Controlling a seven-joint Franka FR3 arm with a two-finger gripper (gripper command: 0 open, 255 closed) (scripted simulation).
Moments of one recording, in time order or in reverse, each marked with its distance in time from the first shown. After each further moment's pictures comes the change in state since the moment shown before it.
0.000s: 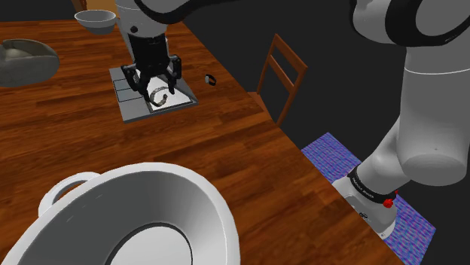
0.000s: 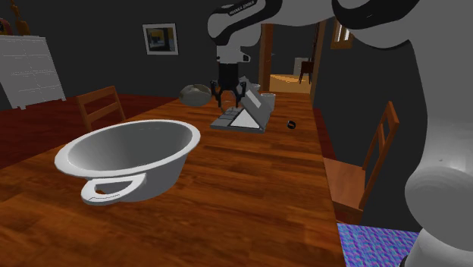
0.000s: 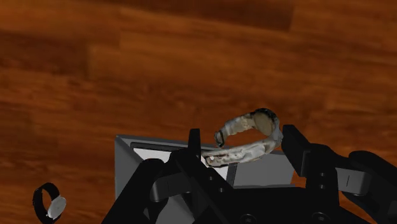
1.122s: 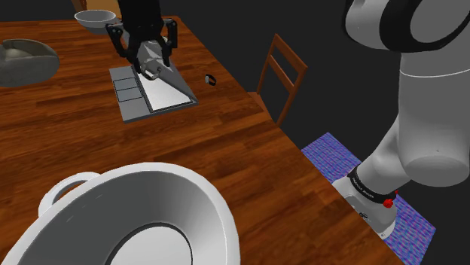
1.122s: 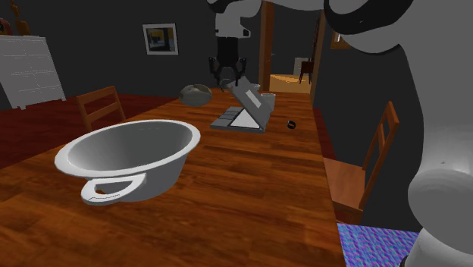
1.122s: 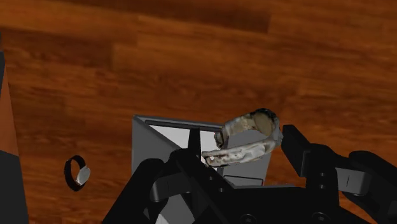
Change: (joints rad) arm 0.053 0.039 0.001 0.291 -0.011 -0.247 -0.006
